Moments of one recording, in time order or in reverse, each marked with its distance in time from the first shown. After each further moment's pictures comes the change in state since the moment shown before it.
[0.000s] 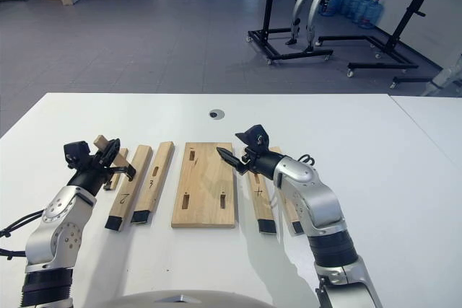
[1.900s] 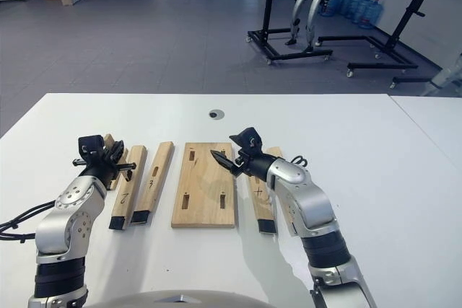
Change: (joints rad) left arm -0.058 -0.068 -0.063 -0.135 0.256 0.265 0.205; right arm -0.001 0.034 0.038 0.010 -0.041 -0.011 -0.005
